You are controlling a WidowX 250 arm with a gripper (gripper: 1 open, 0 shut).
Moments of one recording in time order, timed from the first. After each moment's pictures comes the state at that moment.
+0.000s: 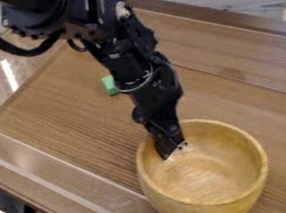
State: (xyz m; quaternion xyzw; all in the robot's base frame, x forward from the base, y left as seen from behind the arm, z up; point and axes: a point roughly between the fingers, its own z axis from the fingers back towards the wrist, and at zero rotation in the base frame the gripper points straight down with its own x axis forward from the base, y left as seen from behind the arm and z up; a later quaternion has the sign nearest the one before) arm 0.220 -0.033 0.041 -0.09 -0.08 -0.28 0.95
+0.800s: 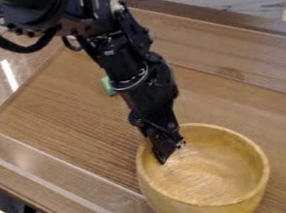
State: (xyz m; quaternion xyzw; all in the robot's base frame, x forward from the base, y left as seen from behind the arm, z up) arm 0.213 -0.036 0.044 -0.12 -0.05 -0.25 0.96
